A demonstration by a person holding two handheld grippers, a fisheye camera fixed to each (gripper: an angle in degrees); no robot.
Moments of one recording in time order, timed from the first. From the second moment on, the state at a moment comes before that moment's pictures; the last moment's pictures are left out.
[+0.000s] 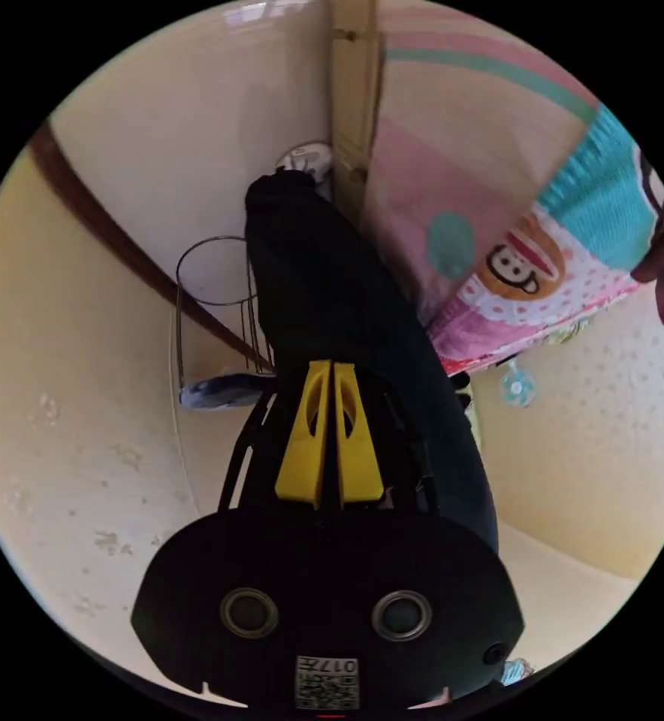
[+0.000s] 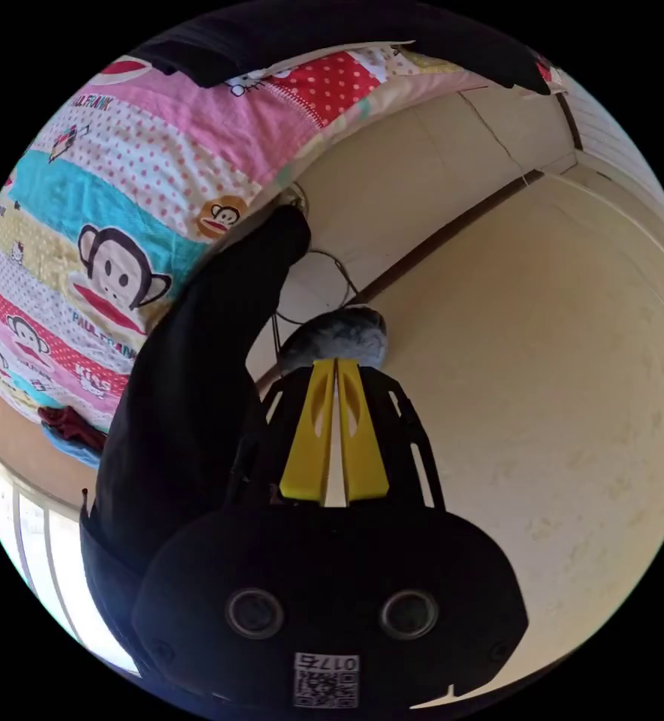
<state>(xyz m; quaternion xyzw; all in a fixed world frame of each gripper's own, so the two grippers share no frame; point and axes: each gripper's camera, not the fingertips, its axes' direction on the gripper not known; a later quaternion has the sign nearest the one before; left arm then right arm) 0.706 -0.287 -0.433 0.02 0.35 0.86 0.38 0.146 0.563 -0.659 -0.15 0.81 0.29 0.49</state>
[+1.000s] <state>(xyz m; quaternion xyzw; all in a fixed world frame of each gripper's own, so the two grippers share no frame) 0.564 0.061 -0.263 0.36 0.29 0.87 0.16 -0.198 0.339 -0.672 -0.13 0.65 -0.30 0.69</state>
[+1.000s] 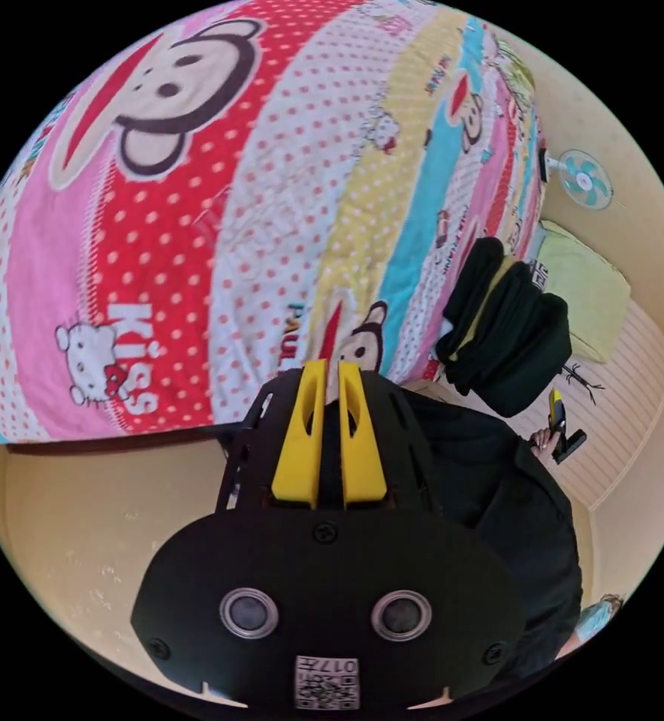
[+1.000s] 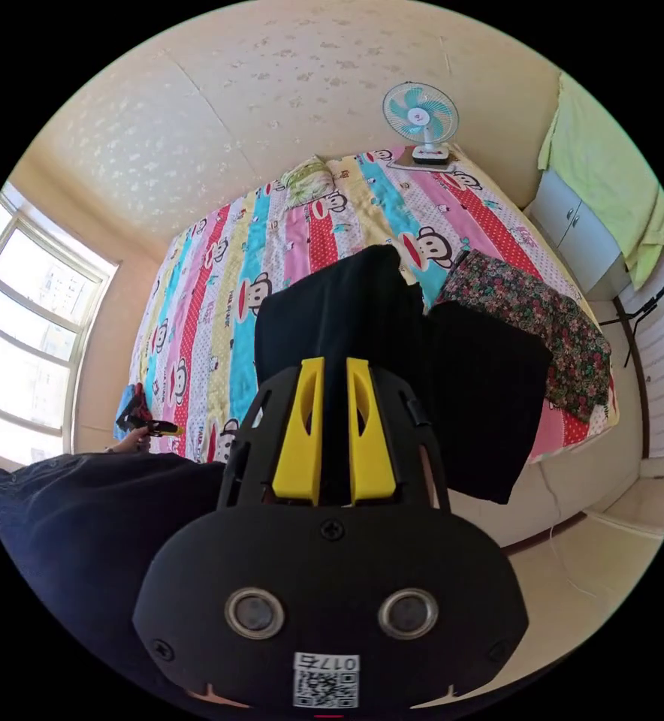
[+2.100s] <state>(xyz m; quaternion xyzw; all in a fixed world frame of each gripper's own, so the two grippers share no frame) 0.402 0.176 -0.103 -0.02 0.18 0.95 -0.24 -0.324 0.307 -0.590 -0.42 -0.16 -0.51 0.73</state>
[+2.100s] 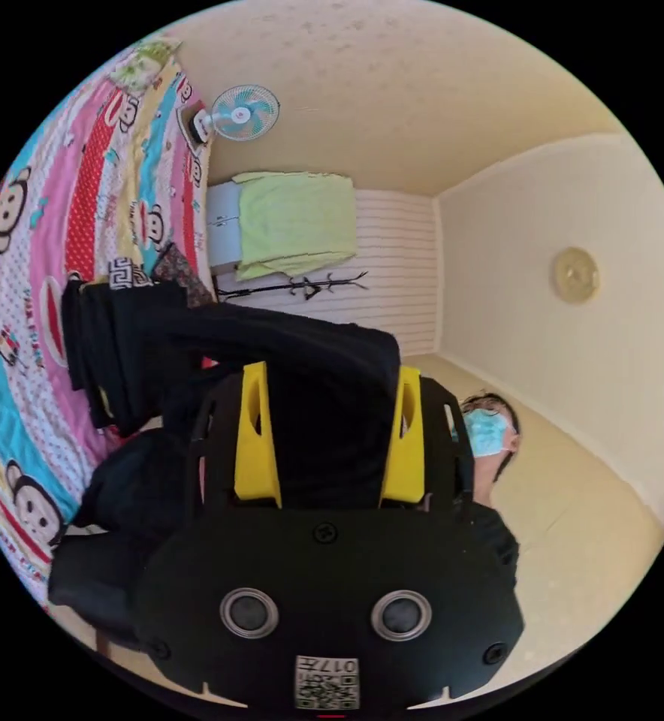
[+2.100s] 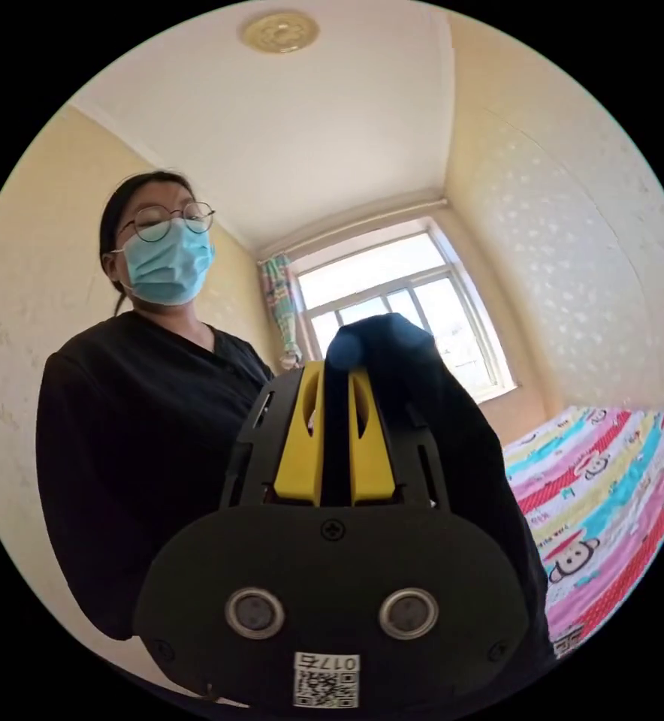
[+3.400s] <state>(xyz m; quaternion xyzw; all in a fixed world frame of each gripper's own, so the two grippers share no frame) 0.493 0.484 0.312 0.40 -0.25 0.82 -0.32 -0.051 0.068 -0.426 -0.47 0.40 0.01 0.79</state>
